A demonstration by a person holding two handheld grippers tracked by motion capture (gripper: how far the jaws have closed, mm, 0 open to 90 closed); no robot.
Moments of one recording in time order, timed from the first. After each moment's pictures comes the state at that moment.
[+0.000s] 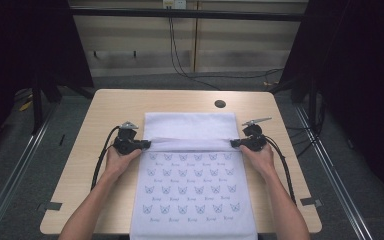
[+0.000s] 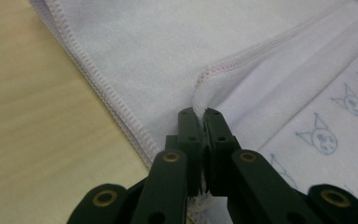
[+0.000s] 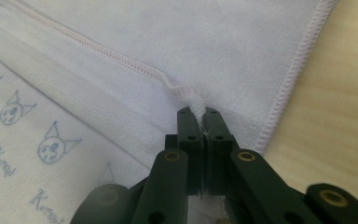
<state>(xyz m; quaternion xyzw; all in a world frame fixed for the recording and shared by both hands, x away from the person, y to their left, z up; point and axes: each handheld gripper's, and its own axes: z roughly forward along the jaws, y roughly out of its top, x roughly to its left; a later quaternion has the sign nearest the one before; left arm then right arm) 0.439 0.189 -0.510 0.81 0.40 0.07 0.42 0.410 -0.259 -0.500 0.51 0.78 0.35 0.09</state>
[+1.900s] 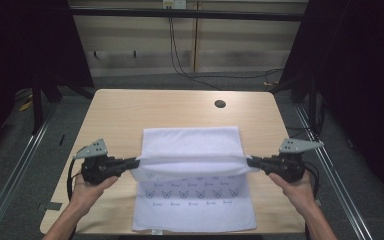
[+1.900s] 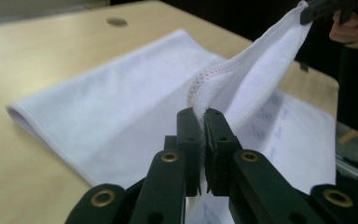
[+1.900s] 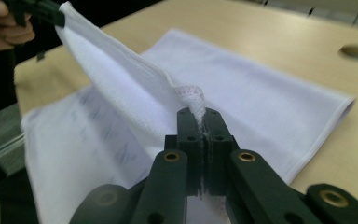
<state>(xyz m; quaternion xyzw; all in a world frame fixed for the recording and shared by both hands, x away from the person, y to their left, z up) 0.285 0.231 -0.430 0.80 0.27 0.03 0.53 0.247 -0.283 -0.407 0.36 0.79 0.49 0.10</state>
